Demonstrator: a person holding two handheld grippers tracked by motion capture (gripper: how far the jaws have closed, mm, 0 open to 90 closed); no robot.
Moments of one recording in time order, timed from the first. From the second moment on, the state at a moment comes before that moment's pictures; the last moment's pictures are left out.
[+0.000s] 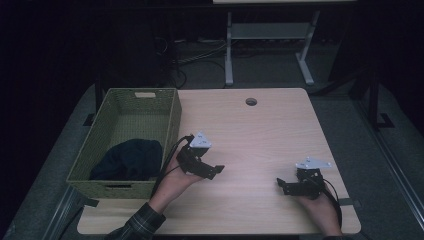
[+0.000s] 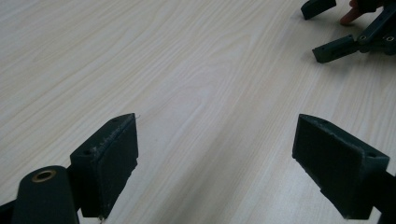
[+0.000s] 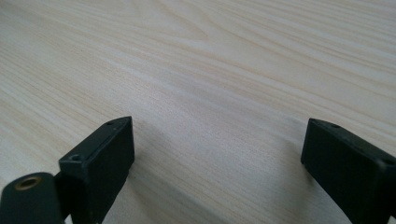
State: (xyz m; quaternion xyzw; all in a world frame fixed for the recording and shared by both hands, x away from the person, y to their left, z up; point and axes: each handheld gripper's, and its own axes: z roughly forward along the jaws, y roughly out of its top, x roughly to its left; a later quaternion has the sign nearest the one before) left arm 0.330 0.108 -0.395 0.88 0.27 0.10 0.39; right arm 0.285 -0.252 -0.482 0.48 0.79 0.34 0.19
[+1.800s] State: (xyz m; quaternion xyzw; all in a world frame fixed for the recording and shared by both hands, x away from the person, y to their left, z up) left arm 0.340 0.157 -0.345 0.89 0.24 0.04 0.39; right arm 0.284 -0.252 -0.482 0.48 0.79 0.34 0.19
